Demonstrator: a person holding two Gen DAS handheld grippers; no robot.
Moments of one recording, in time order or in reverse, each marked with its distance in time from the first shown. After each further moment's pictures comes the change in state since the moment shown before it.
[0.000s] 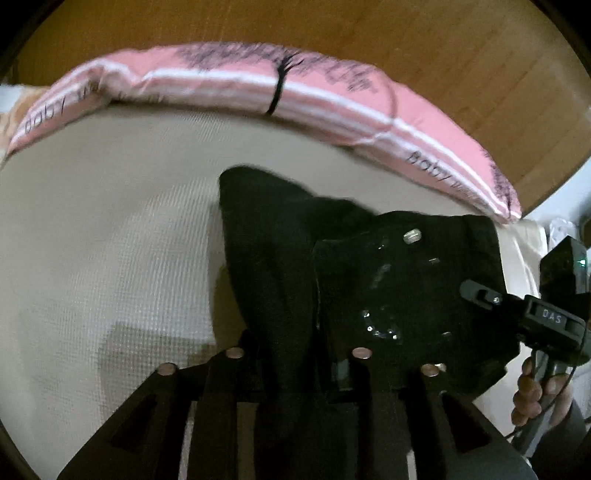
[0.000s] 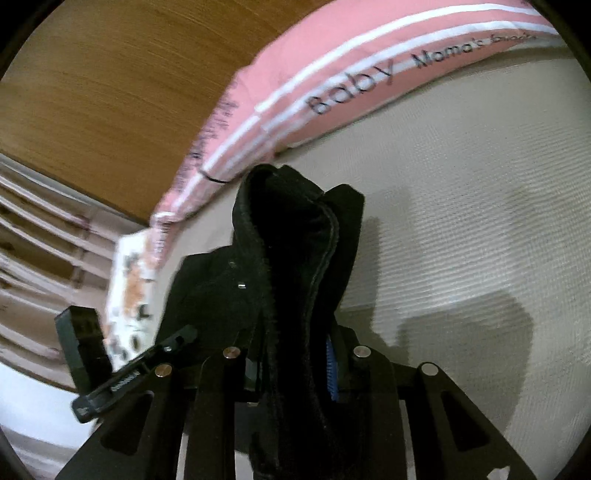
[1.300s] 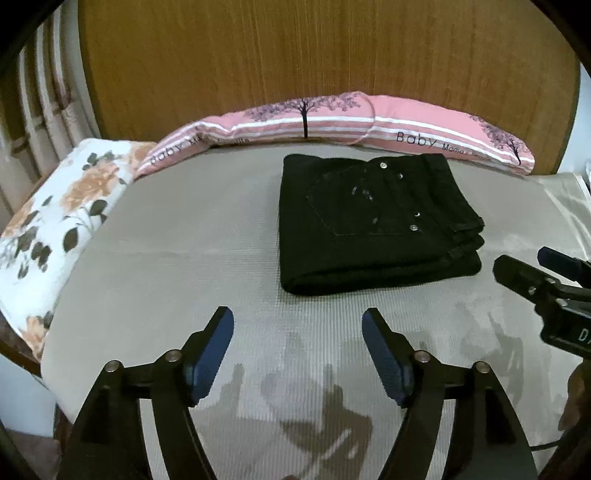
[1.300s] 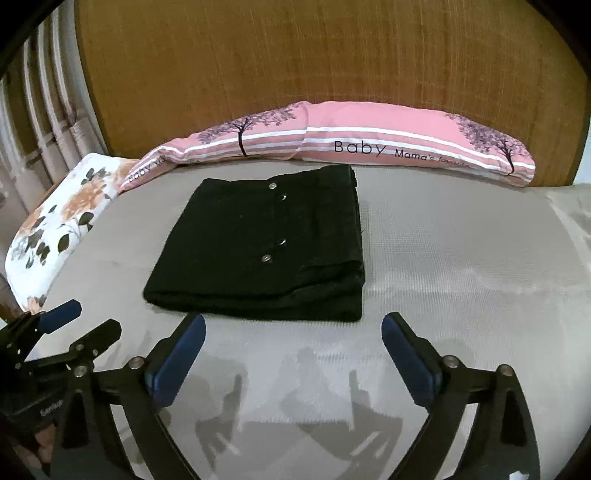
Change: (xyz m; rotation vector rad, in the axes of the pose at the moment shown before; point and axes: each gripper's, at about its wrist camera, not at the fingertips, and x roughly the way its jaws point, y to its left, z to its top) left arm -0.145 -0.073 -0.177 0.156 -0.231 0.402; right arm -0.107 0.103 -0.175 -0.426 -0.223 -0.417
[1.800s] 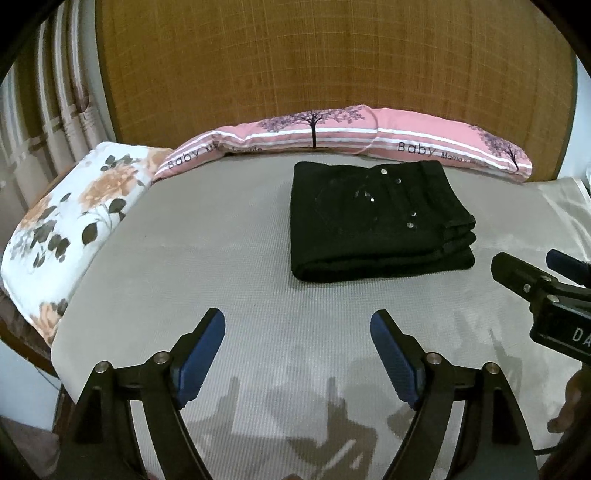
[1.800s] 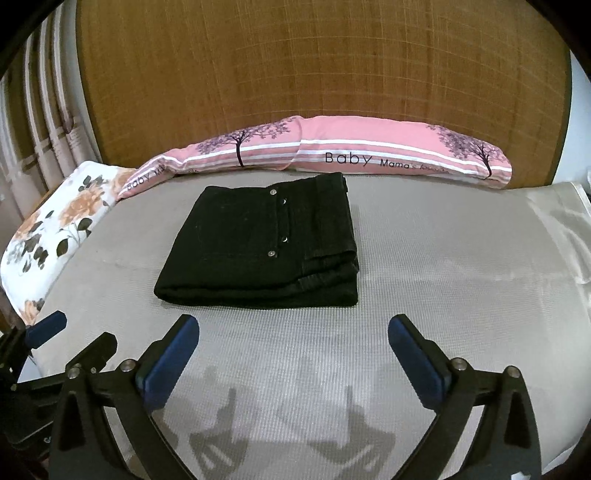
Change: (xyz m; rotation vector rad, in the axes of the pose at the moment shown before) left arm -0.025 0.004 -0.020 -0.020 -0.041 0.021; right arm -0.030 0.019 -0.019 0.018 -0.051 -0.068
